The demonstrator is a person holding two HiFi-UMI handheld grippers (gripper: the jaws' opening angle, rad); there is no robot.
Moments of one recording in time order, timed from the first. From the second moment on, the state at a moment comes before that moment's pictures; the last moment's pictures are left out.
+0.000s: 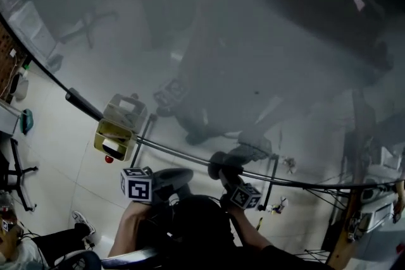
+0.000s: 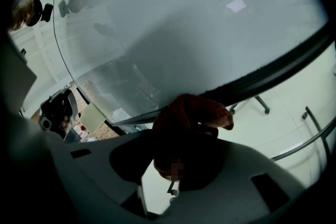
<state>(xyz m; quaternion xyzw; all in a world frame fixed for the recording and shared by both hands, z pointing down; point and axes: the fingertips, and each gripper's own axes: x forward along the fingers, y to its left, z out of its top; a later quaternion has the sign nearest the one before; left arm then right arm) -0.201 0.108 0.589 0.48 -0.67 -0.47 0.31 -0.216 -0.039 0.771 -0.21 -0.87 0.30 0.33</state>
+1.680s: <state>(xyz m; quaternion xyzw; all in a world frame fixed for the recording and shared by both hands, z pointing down) -0.167 0.310 0.593 0.55 -0.63 -0.45 0.31 -0.252 0.136 0.782 -0.11 -0.90 0.29 0.31</state>
